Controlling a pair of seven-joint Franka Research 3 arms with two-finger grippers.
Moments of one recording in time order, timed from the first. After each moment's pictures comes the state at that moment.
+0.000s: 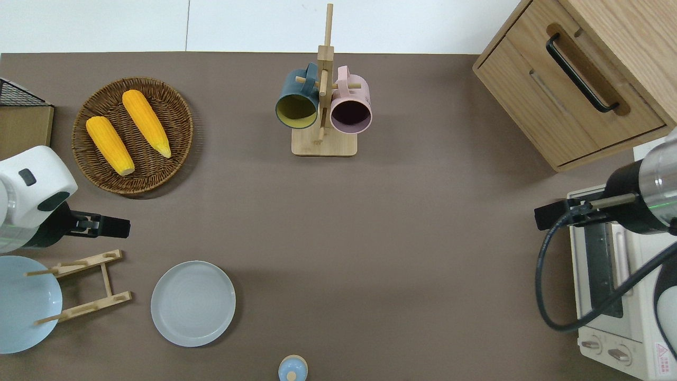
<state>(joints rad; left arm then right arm) 0.16 -0.13 -0.17 -1.89 -0.05 1.74 0.14 0.02 -0.01 0.12 -1.48 0.00 1.39 0.03</state>
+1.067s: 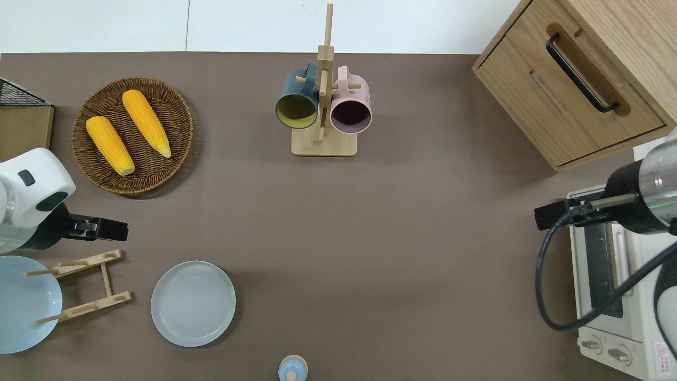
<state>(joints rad) 0.16 -0.12 -0.16 -1.89 -0.05 1.71 0.14 0.02 -0.01 0.12 -1.48 0.00 1.39 0.03</state>
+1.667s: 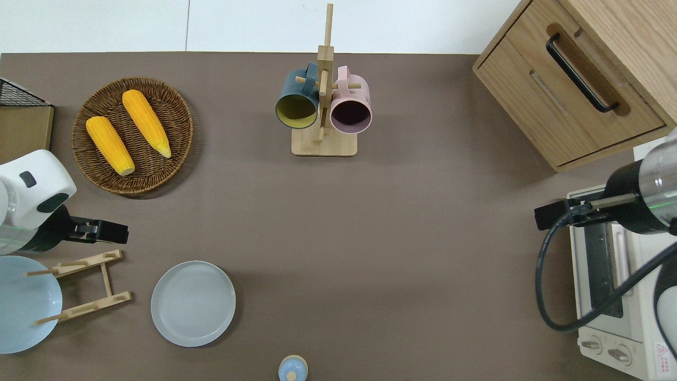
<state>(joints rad) 0.17 -0.12 -0.15 -1.89 -0.05 1.67 0.13 0.02 -0.01 0.12 -1.48 0.00 1.39 0.03</state>
